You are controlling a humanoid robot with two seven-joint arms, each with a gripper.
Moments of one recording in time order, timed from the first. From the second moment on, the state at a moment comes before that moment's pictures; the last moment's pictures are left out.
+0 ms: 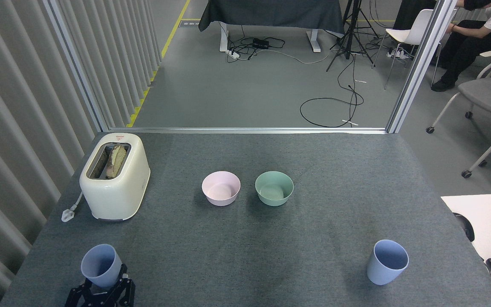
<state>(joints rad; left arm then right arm) 0.05 0.07 0.13 -1.19 -1.39 -0.08 0.38 0.48 0.04 -0.10 -1.56 1.57 -0.22 -0.44</state>
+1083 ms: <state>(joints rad) 0.00 -0.10 -0.35 -1.18 -1.68 -0.08 0.39 0.49 0.04 -0.10 -1.56 1.58 -0.19 -0.45</state>
